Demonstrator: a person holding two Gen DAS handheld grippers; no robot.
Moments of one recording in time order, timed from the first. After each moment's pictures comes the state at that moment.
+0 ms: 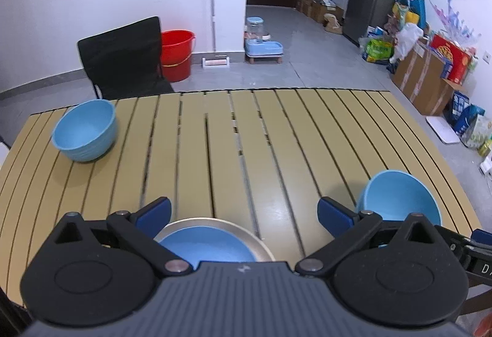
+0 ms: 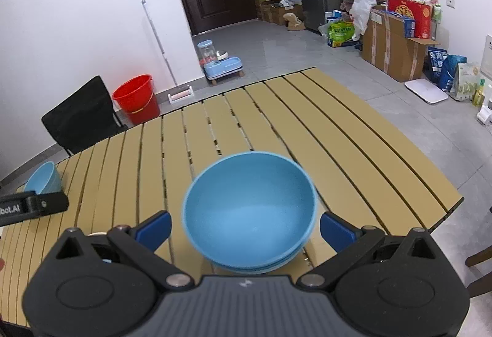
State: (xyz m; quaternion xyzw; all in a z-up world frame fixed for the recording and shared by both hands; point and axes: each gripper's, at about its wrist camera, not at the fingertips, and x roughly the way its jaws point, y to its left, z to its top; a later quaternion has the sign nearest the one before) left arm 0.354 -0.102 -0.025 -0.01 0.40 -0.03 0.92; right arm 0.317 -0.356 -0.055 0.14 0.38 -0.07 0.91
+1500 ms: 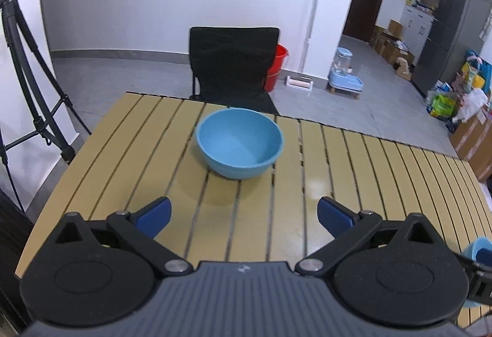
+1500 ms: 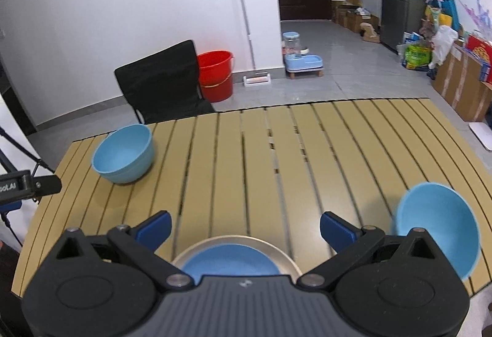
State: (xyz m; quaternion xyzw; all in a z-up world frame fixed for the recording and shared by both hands) left arm 0.371 0.145 -0.009 -0.10 0.38 0.09 0.92; right arm 0.388 -0.135 -0.018 0.06 0.40 0.05 0.91
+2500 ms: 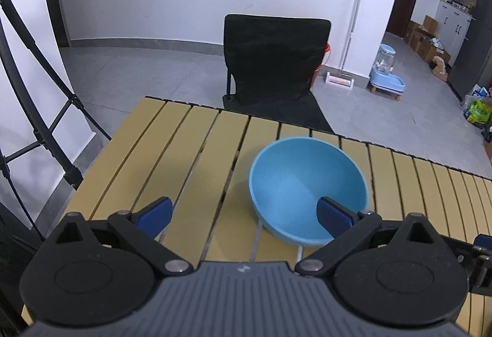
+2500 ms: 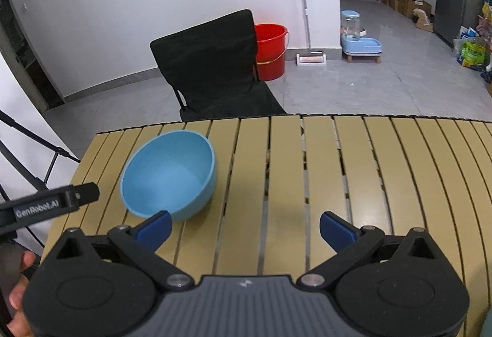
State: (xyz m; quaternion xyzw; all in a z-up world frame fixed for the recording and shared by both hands) left arm 0.501 0.225 -0.055 -0.09 0.40 0.14 0.90; right arm 0.552 -0.012 -0.051 0.06 0.45 0.13 0.88
